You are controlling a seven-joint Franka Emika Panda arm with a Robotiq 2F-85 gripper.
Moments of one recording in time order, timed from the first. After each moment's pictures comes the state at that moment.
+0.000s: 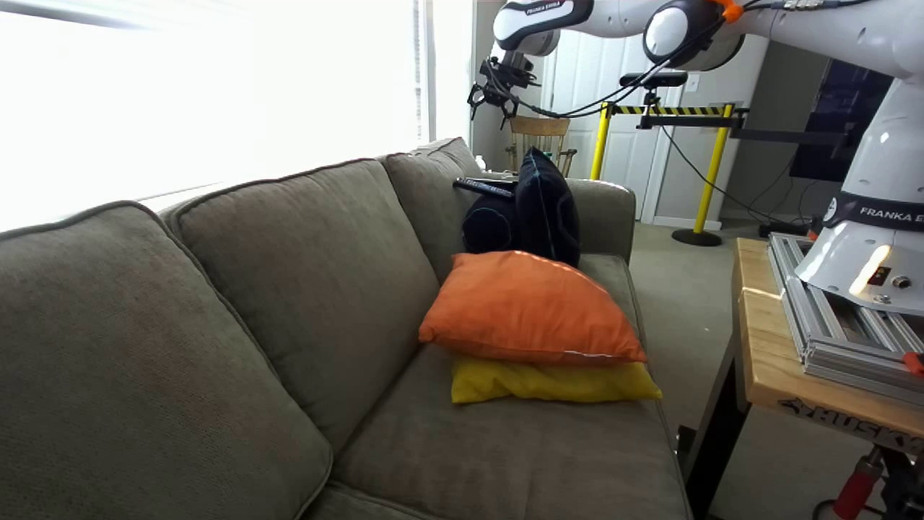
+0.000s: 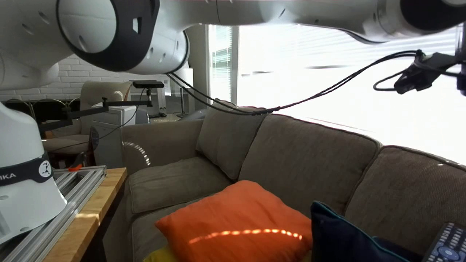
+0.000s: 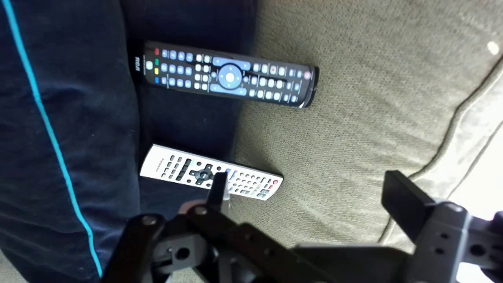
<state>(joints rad) -0.38 1.20 -0.01 -0.45 0.07 1.98 0.72</state>
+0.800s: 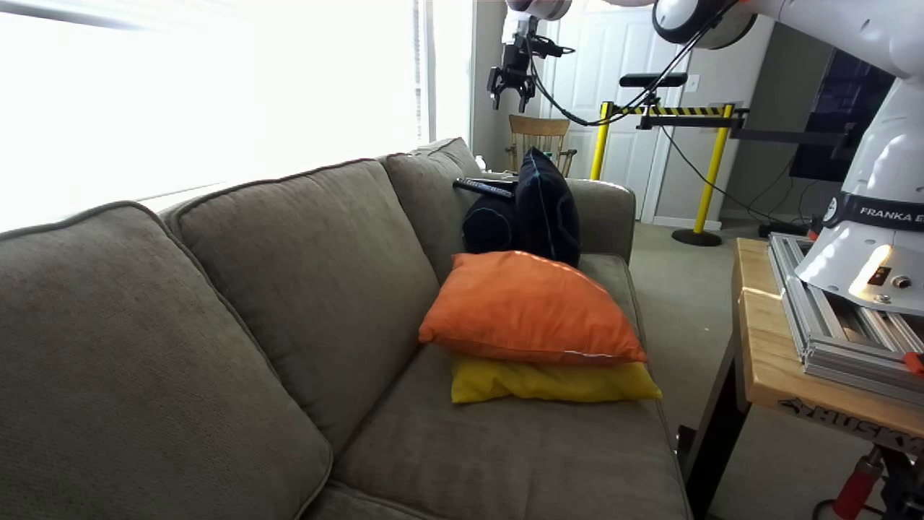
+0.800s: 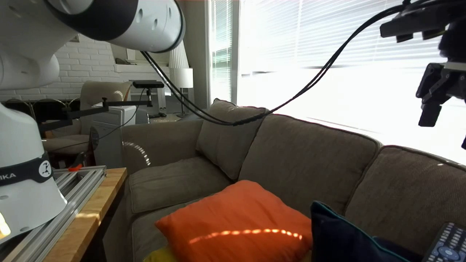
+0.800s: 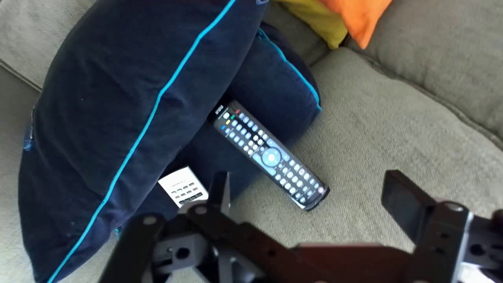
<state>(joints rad) -0.40 1.09 0.00 -0.46 0.08 1.59 0.11</state>
